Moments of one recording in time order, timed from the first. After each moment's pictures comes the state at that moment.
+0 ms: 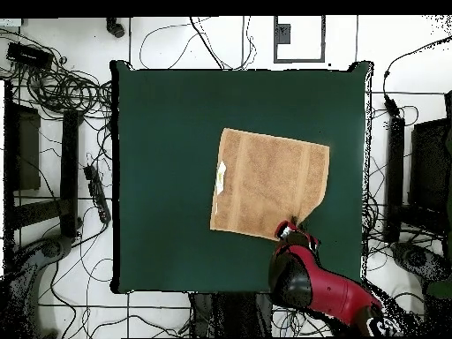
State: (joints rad) arm -0.47 -0.59 -0.14 2.05 -0.30 -0.31 2.05
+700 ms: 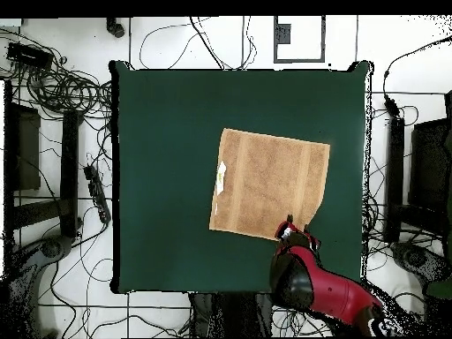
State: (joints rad) arm -0.48 -0.59 -0.13 2.05 -0.31 -0.31 2.05
